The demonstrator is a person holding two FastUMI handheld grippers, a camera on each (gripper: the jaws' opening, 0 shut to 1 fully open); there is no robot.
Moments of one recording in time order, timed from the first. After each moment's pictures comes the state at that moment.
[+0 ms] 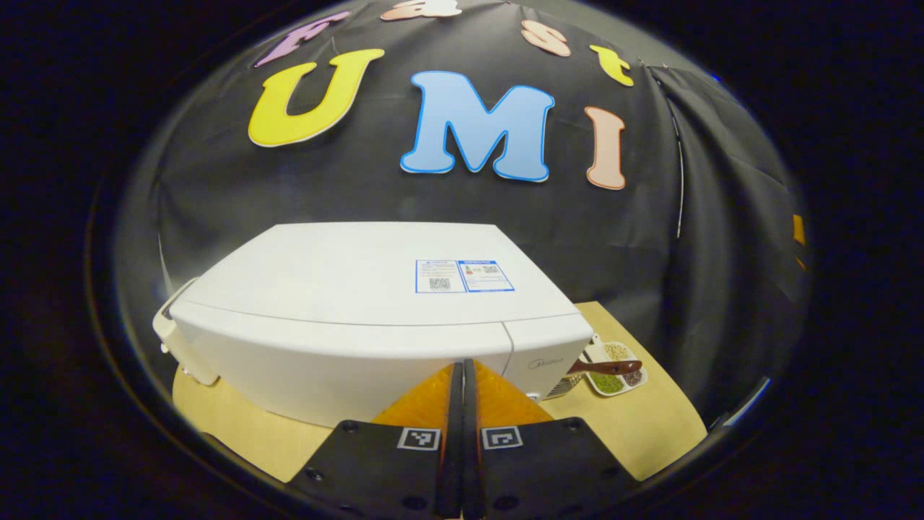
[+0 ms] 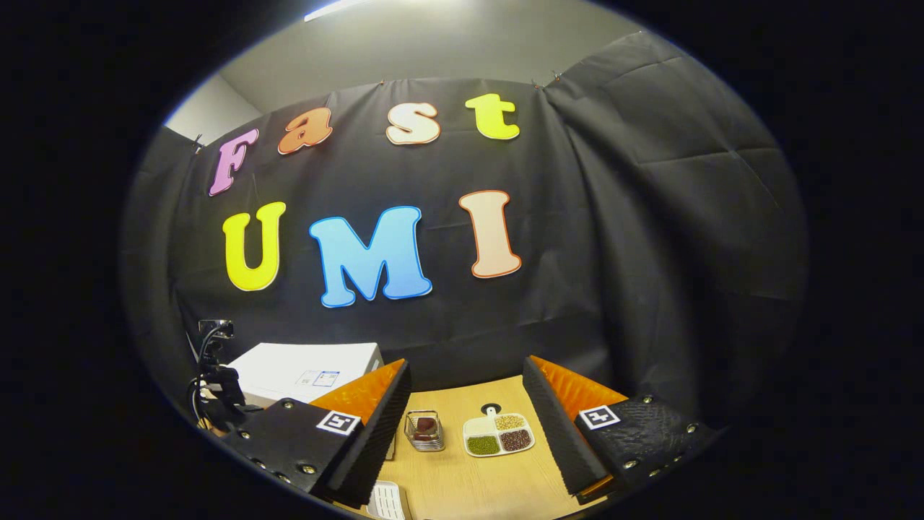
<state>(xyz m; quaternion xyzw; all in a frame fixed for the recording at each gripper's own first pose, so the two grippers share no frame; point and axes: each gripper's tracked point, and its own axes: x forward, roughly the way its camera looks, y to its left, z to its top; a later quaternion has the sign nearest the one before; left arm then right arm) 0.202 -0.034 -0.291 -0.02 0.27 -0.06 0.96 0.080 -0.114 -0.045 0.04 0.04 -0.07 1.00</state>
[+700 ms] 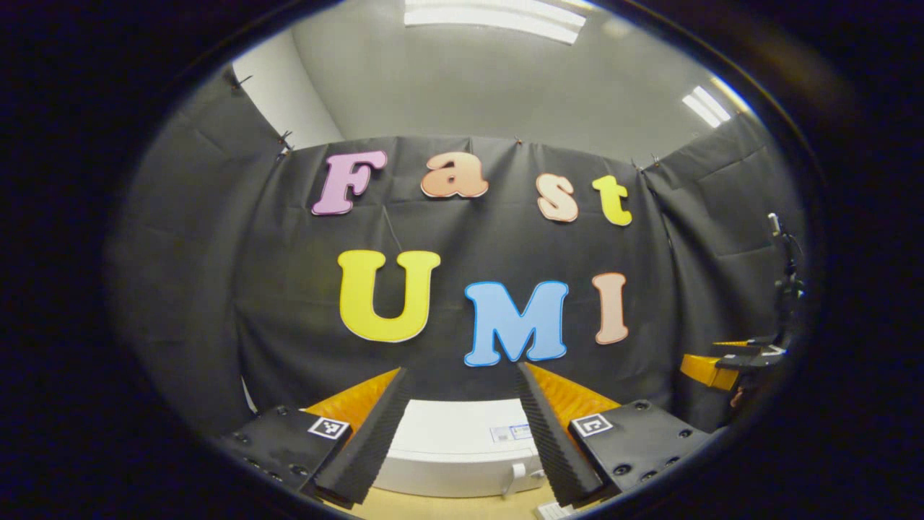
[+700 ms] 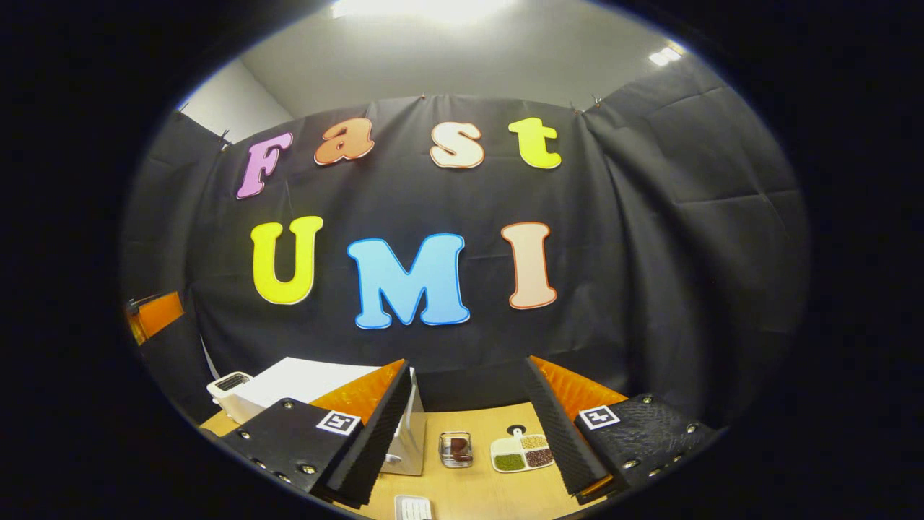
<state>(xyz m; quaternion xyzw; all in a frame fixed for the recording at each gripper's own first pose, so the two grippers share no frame) 0.069 0.068 0.042 0.01 -0.02 0.01 1.00 0.083 -0.028 0.028 0.01 -0.01 -0.04 1.00</state>
